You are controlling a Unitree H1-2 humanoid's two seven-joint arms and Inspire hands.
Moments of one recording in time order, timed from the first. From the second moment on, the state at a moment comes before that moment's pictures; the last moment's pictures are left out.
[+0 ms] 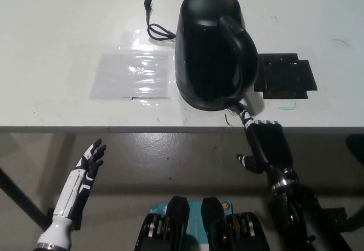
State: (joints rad) left_arm -0.04 0.18 0.01 0.06 0.10 -0.21 -0.05; right_arm -0.41 -0.13 0.36 0.42 -0.96 0.03 -0.28
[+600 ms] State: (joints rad) left_arm -0.04 0.18 0.01 0.06 0.10 -0.21 -0.05; right_arm -0.45 -0.13 0.37 0.49 -0.95 0.04 -0.31
